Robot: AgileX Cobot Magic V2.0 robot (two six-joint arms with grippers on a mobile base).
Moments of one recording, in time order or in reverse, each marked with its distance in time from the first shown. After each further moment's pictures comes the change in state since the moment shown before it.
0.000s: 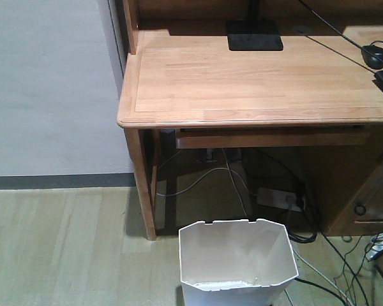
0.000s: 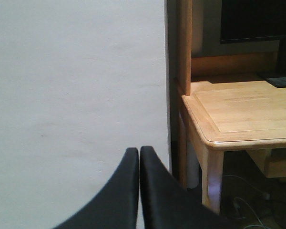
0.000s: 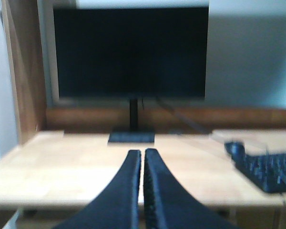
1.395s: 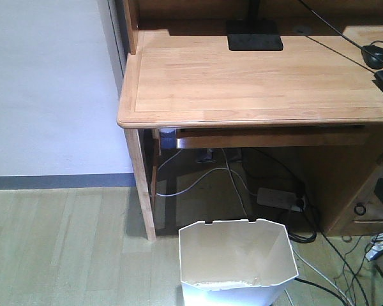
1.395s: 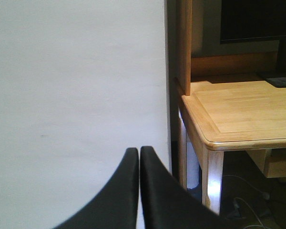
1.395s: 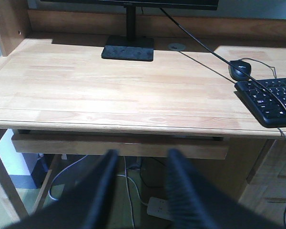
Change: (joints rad) left arm 0.000 0.000 0.000 0.000 0.000 0.000; right arm 0.000 0.613 -0.378 -0.044 0.228 0.008
